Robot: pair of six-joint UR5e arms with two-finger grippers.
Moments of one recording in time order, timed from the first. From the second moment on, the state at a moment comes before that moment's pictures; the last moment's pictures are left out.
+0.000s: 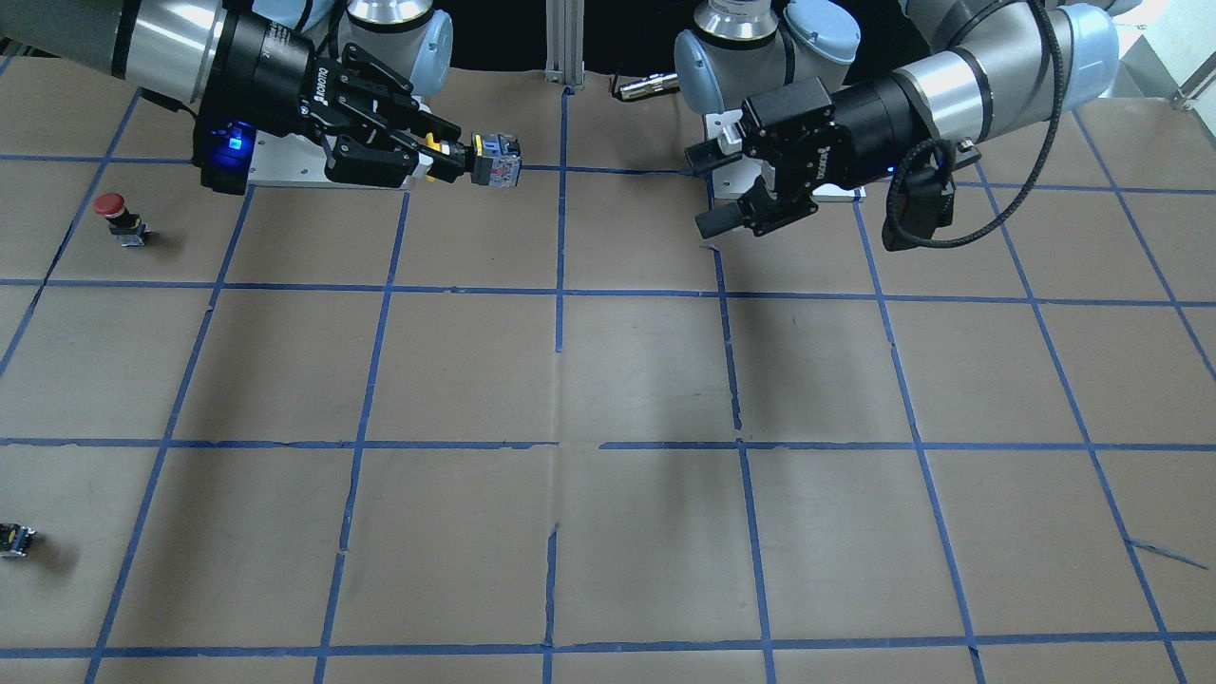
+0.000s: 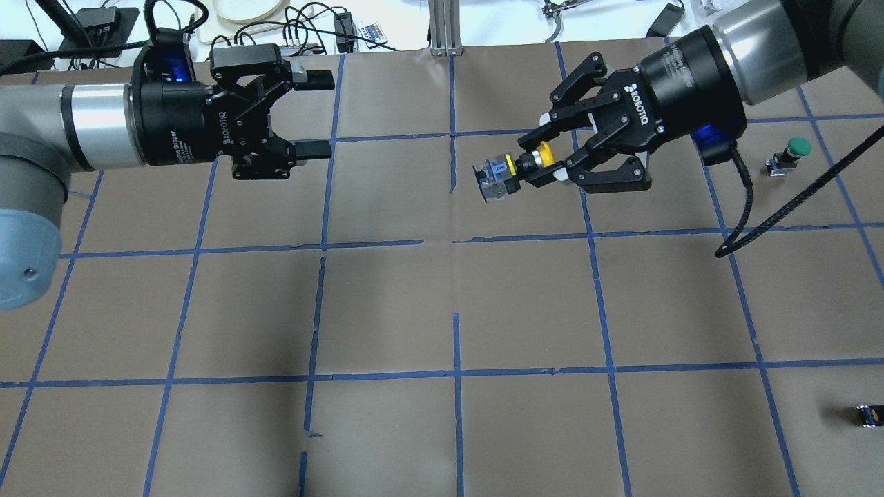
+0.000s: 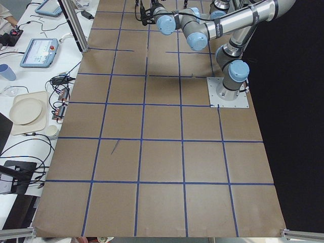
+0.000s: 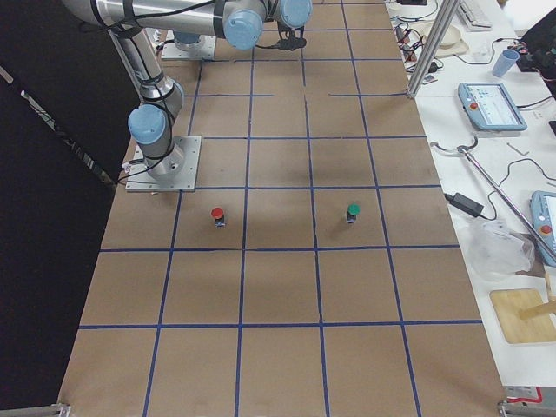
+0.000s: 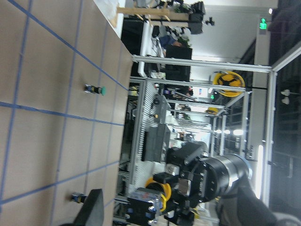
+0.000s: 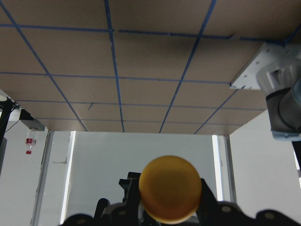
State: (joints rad) left arm -1.29 -1.45 -1.96 -1.35 0.38 -0.02; right arm 1.41 -1.65 1.66 -1.24 -0.73 0.99
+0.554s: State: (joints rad) left arm -1.28 -1.49 -1.86 -1.34 0.94 -0.02; right arm 1.35 -1.65 1.64 -1.24 -1.22 0.36
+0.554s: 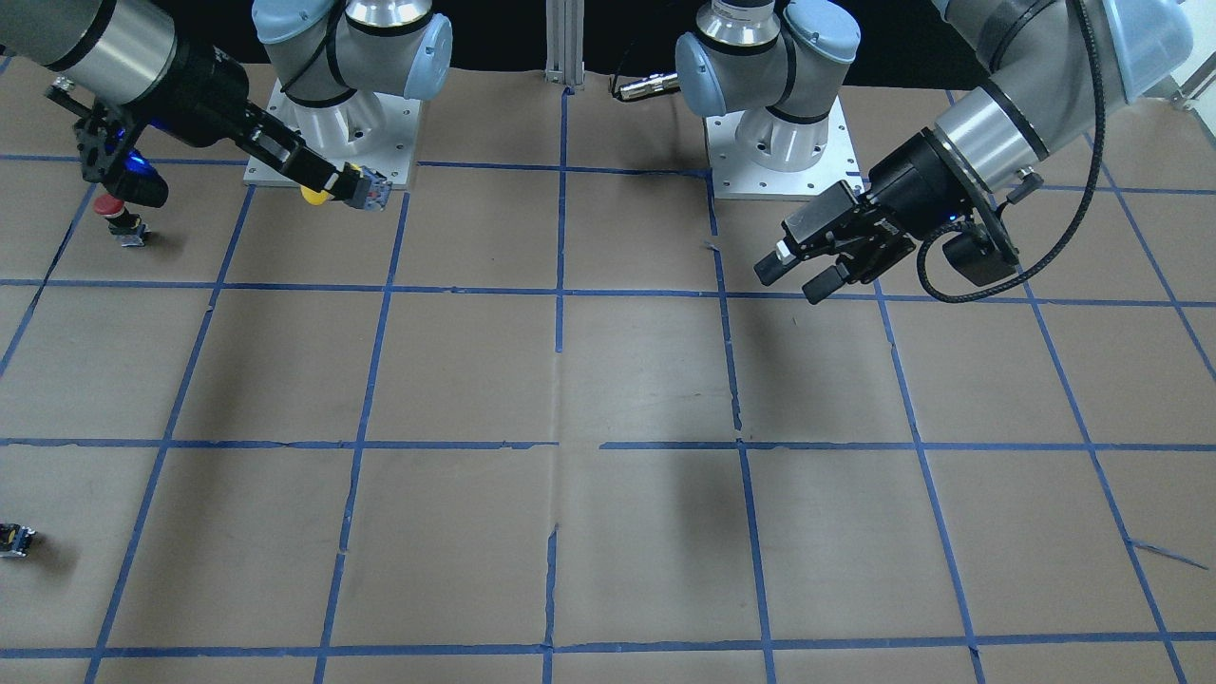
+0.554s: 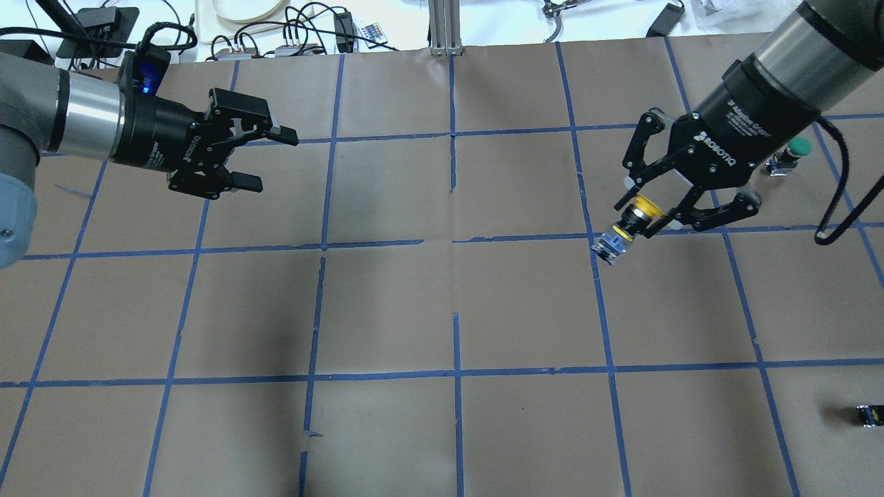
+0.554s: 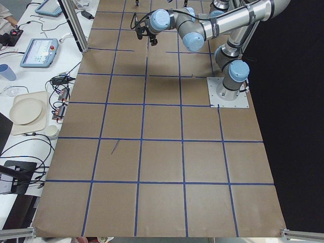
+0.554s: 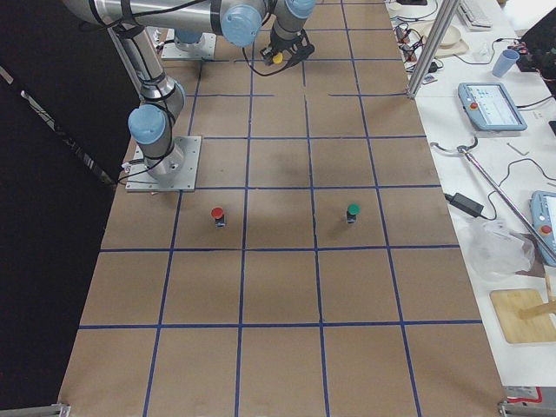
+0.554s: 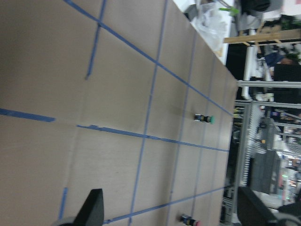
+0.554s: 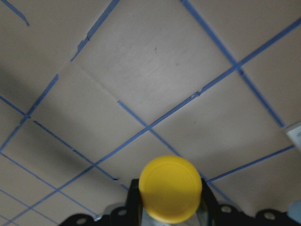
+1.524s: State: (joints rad) left arm -1.54 -1.64 -1.47 -1.64 1.58 0.04; right arm 1.05 -1.64 1.83 -1.67 -1.53 -0.82
